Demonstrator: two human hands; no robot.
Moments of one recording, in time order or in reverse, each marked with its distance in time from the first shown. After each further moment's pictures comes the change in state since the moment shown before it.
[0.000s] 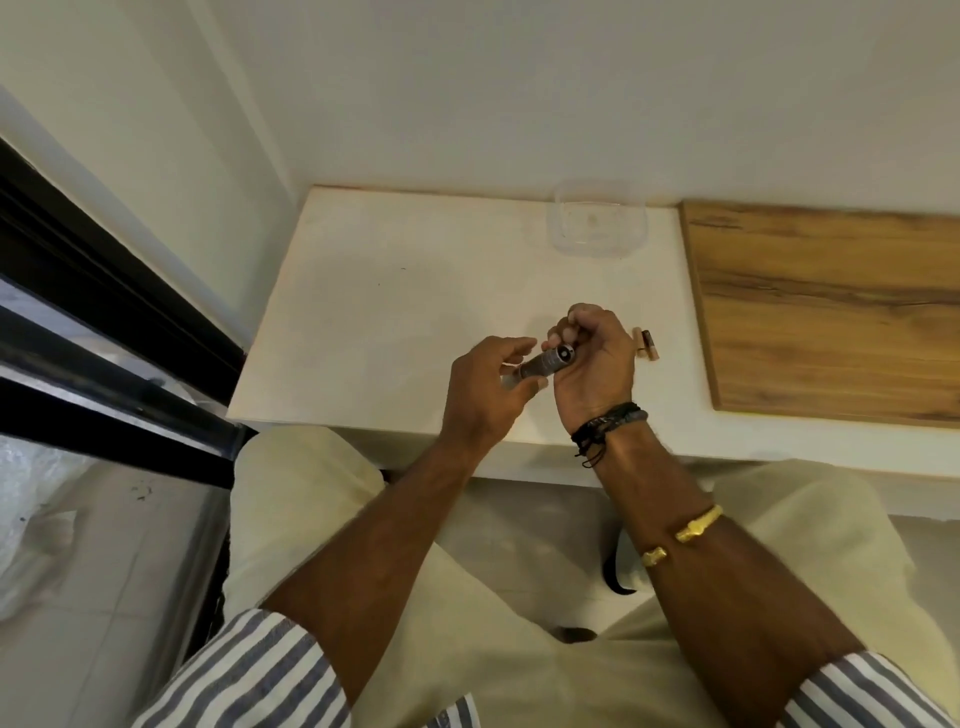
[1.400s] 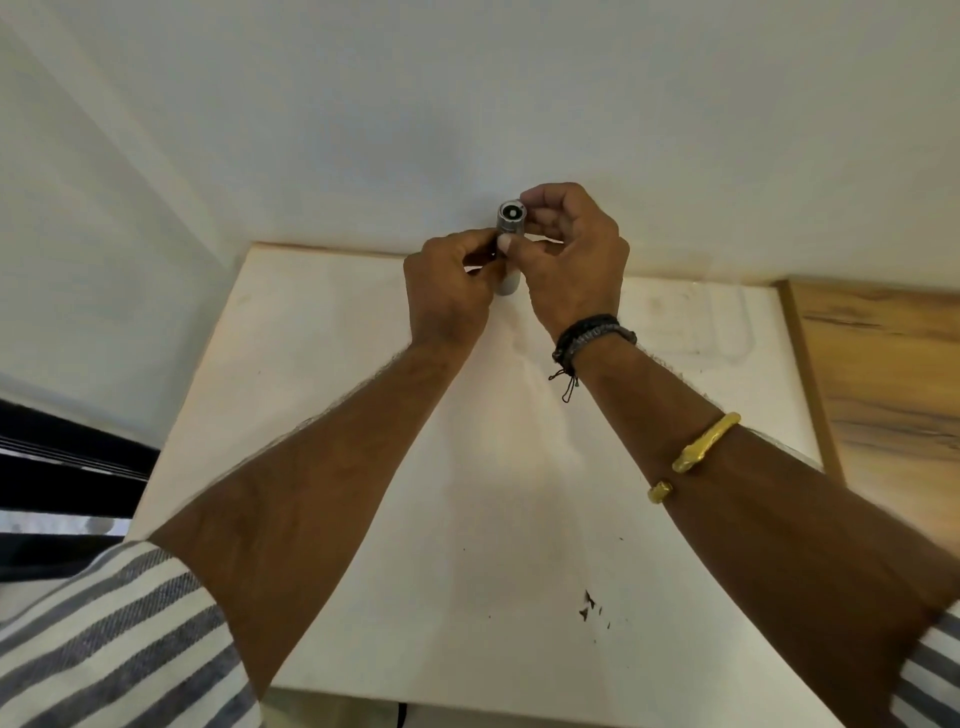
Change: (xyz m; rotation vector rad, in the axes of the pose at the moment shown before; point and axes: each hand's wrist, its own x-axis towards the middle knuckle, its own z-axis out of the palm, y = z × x) left_hand 0.279 -0.071 -0.018 -0.009 0.244 0.062; right_hand 0.238 0.016 0.117 -1.024 -0.086 -0.554
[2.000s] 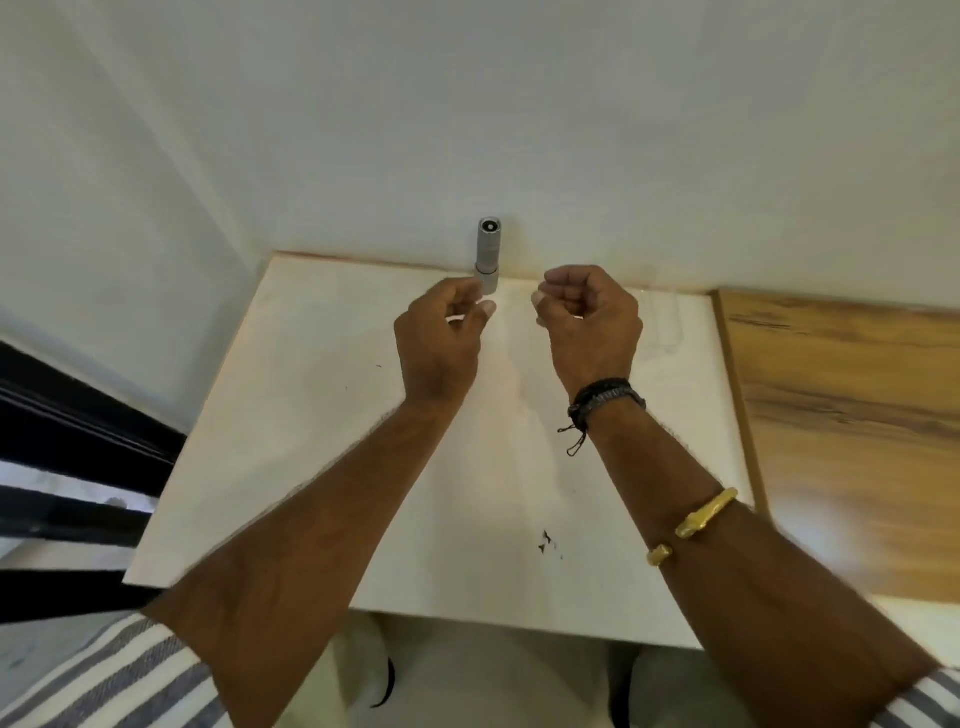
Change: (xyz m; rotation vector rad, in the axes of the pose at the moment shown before) left_hand -0.075 0.045 -0.018 0.038 0.142 -0.082; right_hand -0.064 -0.004 -0.062 0.065 0.110 0.086
